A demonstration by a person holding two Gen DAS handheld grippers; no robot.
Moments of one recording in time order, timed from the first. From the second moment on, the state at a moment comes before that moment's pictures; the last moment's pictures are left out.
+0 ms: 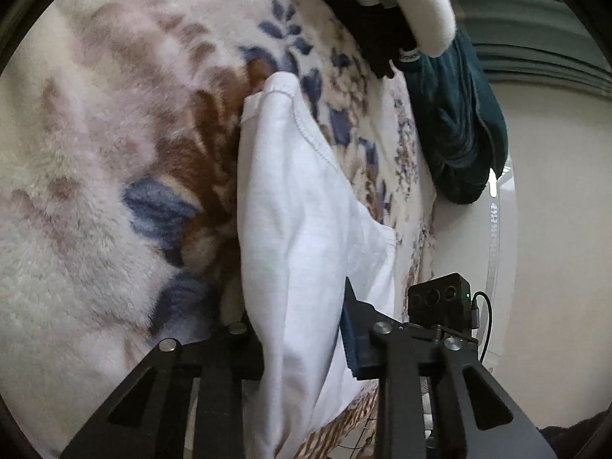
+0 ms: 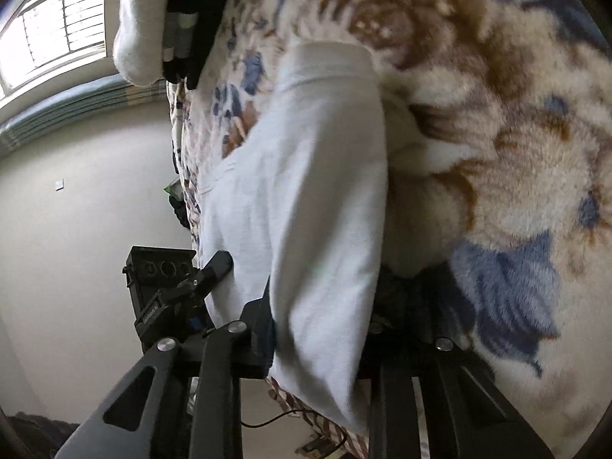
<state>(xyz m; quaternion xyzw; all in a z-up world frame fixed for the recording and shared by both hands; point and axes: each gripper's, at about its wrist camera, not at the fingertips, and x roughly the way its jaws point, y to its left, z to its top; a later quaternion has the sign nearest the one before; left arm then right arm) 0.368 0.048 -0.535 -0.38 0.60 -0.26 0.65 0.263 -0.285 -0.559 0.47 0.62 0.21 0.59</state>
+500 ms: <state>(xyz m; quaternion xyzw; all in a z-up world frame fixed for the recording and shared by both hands) 0.452 0.046 -0.420 -0.37 0.53 -0.31 0.70 0.347 -0.287 -0.440 0.45 0.57 0.22 0.66</state>
